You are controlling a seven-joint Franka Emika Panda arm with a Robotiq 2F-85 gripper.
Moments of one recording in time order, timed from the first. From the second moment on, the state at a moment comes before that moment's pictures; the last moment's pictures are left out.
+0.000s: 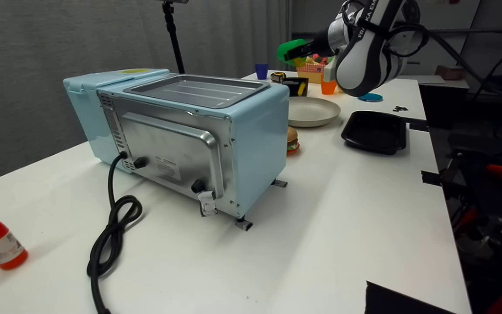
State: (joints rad) arm -0.32 0.75 -0.12 -2.15 0.03 4.16 0.01
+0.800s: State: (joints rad) arm -0.32 0.78 -0.12 -2.12 0.03 4.20 0.03
